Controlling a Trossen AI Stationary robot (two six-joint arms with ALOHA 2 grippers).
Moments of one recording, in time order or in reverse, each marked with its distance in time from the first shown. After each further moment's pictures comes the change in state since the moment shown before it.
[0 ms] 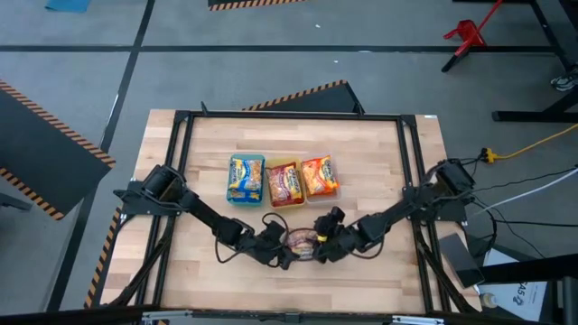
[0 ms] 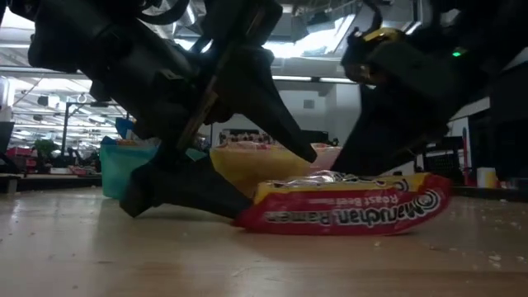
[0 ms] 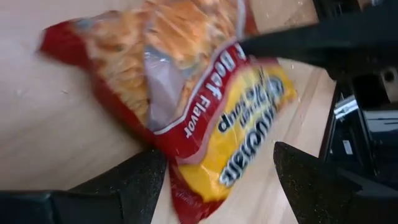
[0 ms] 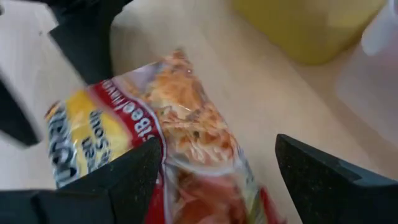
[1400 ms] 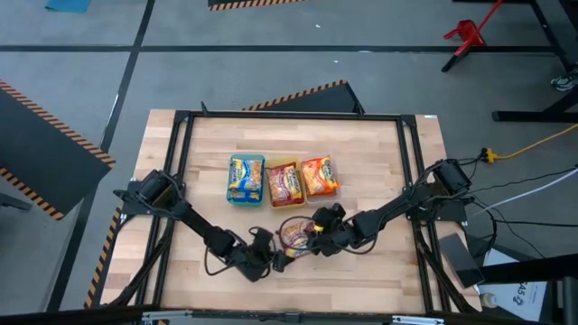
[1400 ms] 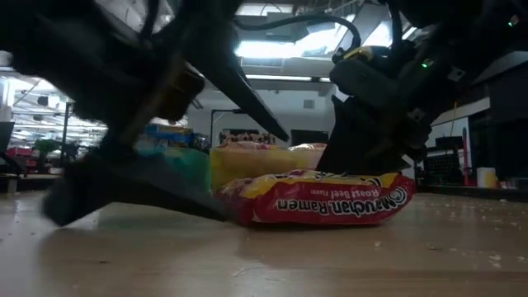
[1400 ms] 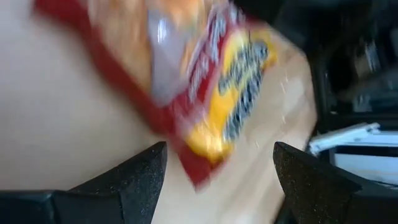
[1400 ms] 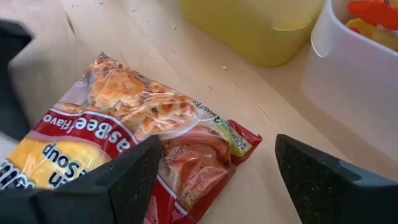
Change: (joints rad) left arm -0.110 0.000 0.001 -0.059 -0.211 -0.329; right arm -0.050 0.060 0.023 -0.095 0.001 0.172
